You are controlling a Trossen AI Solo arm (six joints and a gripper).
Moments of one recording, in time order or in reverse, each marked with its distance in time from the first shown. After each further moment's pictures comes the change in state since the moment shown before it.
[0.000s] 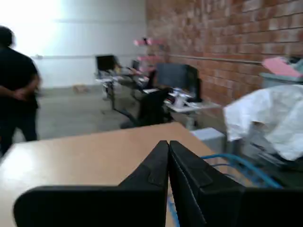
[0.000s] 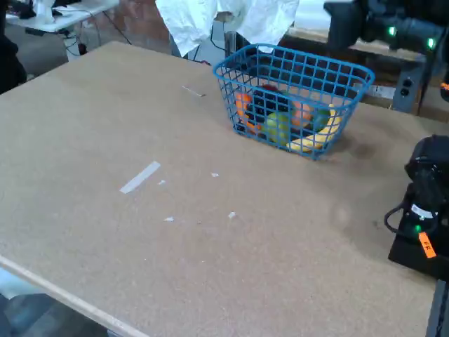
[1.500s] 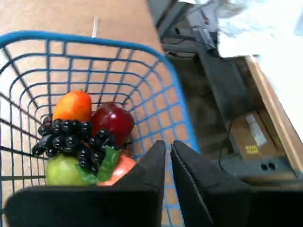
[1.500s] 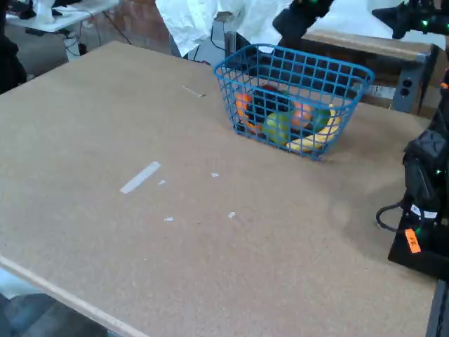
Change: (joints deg) arm -28.1 62.6 38.2 -16.7 -7.1 -28.0
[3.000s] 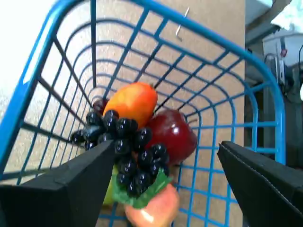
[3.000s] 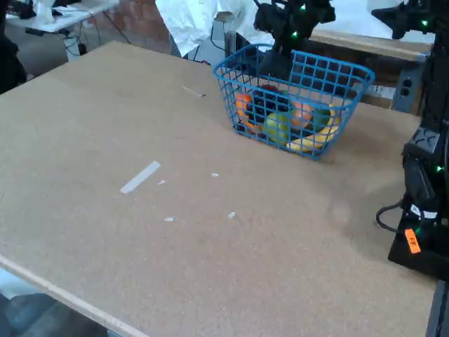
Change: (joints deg) arm -0.2 11.9 0.0 4.2 -14.0 -15.5
